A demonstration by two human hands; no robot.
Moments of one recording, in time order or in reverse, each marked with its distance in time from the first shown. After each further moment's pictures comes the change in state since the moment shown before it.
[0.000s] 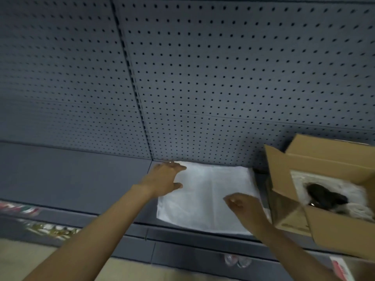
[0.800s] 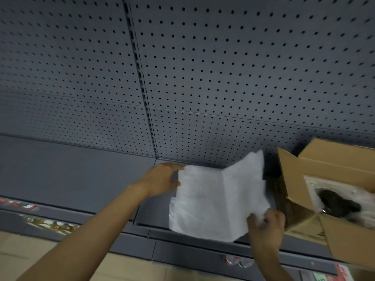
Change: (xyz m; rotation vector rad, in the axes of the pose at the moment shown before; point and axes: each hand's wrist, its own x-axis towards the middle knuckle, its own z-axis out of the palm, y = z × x) left_hand 0.005 -0.038 -0.001 -0.230 -0.028 -0.062; right_hand -0.026 0.005 0.032 0.101 0.647 0.233
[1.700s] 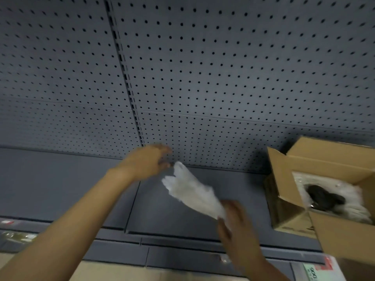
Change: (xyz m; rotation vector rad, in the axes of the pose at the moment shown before) left_hand 0.007 0.009 -0.063 0.181 0.109 0.096; right_hand -0.025 -0.048 -0.009 -0.102 -0.365 -0.673
